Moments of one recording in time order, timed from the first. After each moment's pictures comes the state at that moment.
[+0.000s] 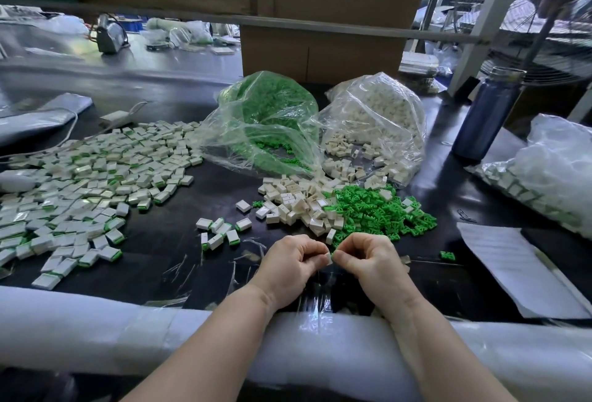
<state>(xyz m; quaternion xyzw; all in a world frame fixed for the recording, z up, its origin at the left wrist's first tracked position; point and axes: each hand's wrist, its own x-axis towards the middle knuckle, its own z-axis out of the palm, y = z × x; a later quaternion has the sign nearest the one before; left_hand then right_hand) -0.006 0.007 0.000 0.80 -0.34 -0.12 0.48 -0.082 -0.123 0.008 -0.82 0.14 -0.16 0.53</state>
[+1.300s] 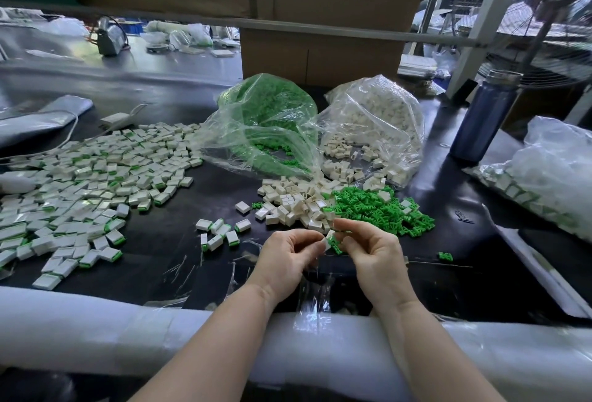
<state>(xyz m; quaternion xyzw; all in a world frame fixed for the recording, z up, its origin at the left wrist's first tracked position) -0.007 0.007 0.006 0.71 -0.26 -0.17 0.63 -0.079 -0.114 0.009 -0.75 0.12 -0.28 0.59</state>
